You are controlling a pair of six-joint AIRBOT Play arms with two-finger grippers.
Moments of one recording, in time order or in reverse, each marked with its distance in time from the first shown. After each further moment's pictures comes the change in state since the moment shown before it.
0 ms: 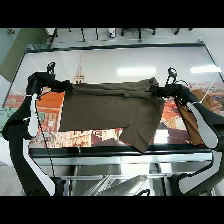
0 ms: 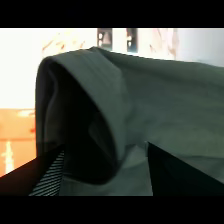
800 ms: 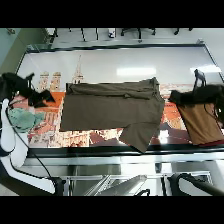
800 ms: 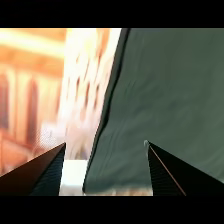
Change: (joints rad) left arm 0.193 0.377 -0.404 0.088 0.392 -0.068; right arm -0.206 0.558 -0.320 -0.018 -0.483 -0.046
